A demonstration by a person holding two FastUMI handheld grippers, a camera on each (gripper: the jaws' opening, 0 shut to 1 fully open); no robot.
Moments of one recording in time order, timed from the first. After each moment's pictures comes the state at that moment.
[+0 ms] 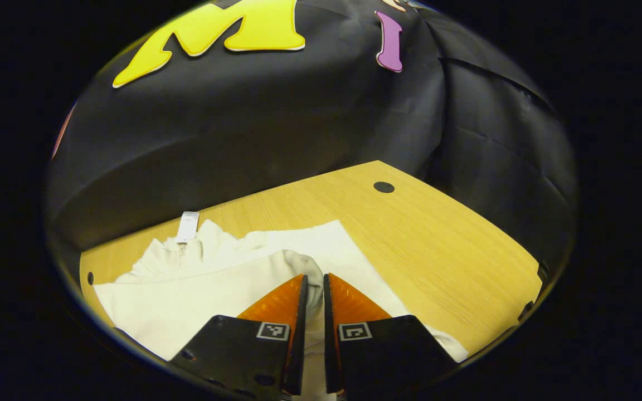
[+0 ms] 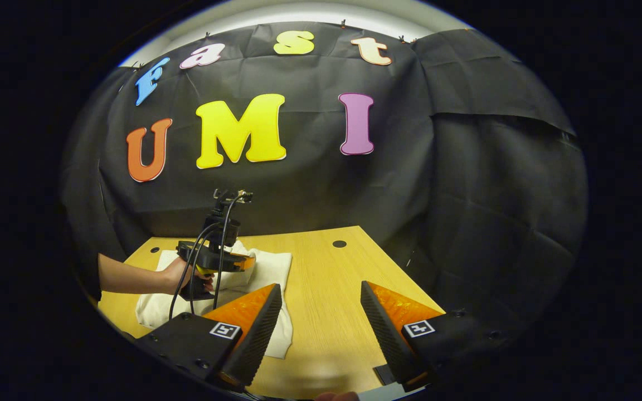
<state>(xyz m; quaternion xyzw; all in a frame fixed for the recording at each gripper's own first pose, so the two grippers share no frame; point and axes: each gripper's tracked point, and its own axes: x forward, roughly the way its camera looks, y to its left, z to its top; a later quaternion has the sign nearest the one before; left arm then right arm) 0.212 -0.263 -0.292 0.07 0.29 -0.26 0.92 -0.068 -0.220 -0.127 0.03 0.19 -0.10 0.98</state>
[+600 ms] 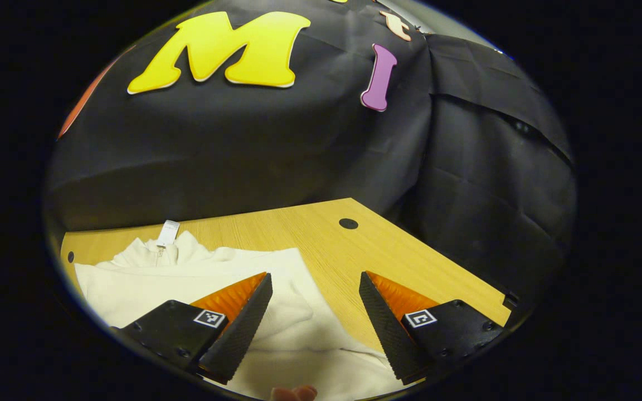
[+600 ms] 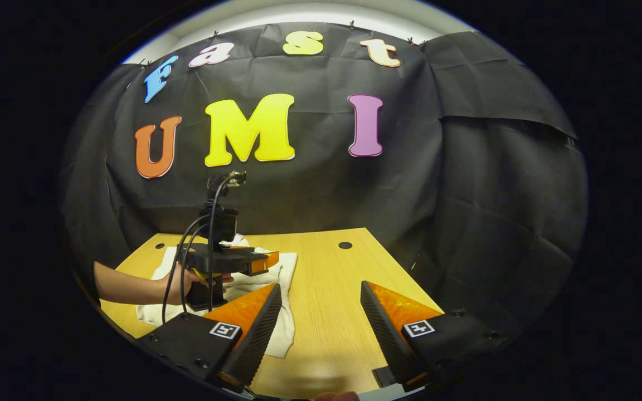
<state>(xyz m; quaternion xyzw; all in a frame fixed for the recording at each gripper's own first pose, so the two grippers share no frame) 0.158 -0.285 -0.222 -0.02 0.21 -0.28 0.93 -0.063 -0.198 -0.123 0.02 0.18 -0.07 0.98</state>
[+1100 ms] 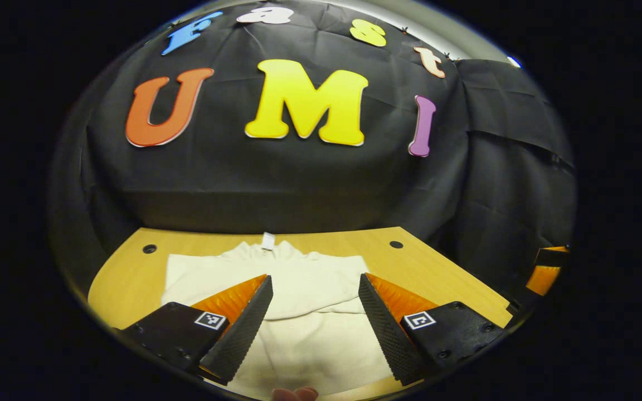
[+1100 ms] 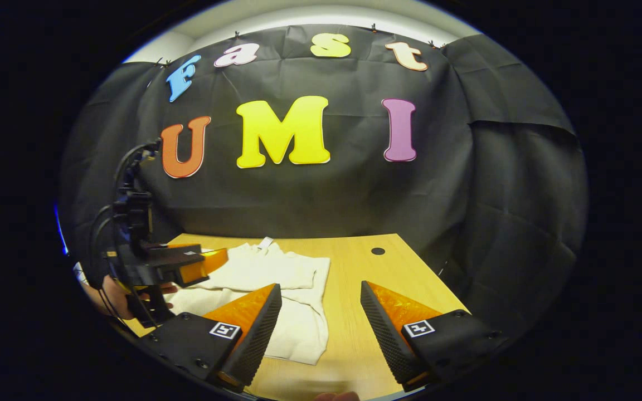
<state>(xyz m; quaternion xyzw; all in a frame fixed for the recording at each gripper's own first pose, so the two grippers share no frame) 0.060 -0.106 -0.159 -0.03 0.15 -0.12 0.98 -0.049 -0.135 -0.130 0.02 0.18 -0.01 0.98</state>
